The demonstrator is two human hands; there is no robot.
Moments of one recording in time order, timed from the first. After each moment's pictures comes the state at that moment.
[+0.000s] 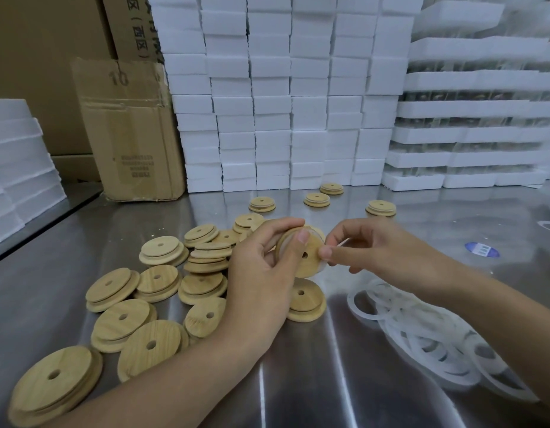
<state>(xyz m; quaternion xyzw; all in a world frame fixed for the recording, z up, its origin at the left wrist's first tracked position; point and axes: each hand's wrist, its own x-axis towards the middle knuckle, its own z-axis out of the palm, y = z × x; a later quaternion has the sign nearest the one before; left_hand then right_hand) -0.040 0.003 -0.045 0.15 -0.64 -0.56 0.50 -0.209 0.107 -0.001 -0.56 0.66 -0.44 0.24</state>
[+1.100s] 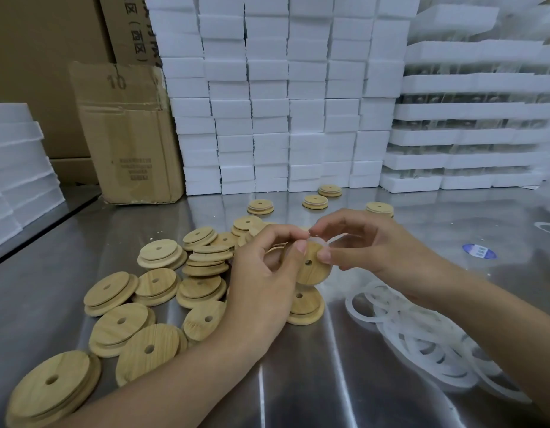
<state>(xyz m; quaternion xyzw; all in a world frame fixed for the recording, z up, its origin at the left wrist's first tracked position) -0.041 0.002 -0.048 0.14 -0.67 -0.54 0.48 -0.211 0.105 -0.003 -0.57 0.60 -0.51 0.25</state>
